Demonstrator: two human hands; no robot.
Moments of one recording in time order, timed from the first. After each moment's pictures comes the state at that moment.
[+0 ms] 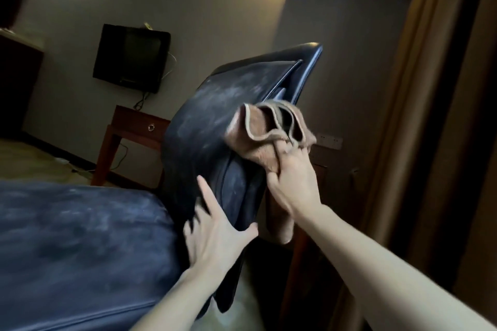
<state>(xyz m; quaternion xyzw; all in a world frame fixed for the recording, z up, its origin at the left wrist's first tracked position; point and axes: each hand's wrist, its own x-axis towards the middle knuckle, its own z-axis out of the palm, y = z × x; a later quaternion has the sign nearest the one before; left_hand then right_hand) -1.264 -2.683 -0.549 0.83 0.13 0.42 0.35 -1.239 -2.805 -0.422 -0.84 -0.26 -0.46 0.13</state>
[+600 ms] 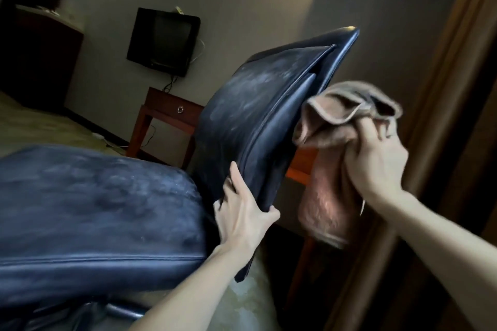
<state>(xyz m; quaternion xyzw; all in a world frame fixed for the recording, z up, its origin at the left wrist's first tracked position) -1.294 -2.694 -0.552 0.81 0.14 0.42 0.38 -1.280 -2.866 -0.389 -0.71 -0.23 -0.66 0.08</state>
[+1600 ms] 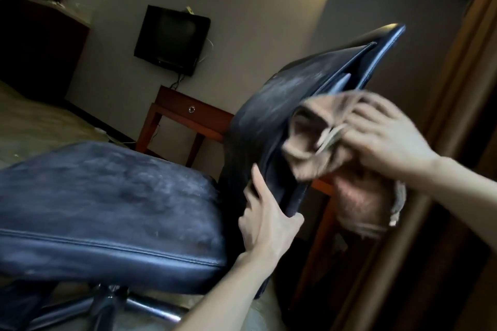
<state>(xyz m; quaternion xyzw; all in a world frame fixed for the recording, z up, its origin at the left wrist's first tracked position) -1.329 -2.682 -0.554 0.79 0.13 0.39 0.46 -1.309 -2.837 -0.329 -0.59 -0.46 -0.55 -0.38</state>
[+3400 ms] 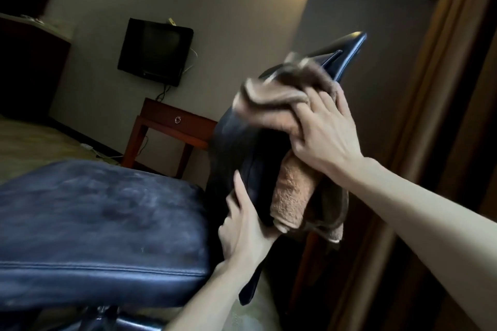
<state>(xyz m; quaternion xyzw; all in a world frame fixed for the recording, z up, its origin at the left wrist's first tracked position) -1.327 -2.669 -0.559 0.84 0.10 0.36 0.40 -1.342 -2.767 -0.353 -0.76 -0.29 -0.55 -0.16</state>
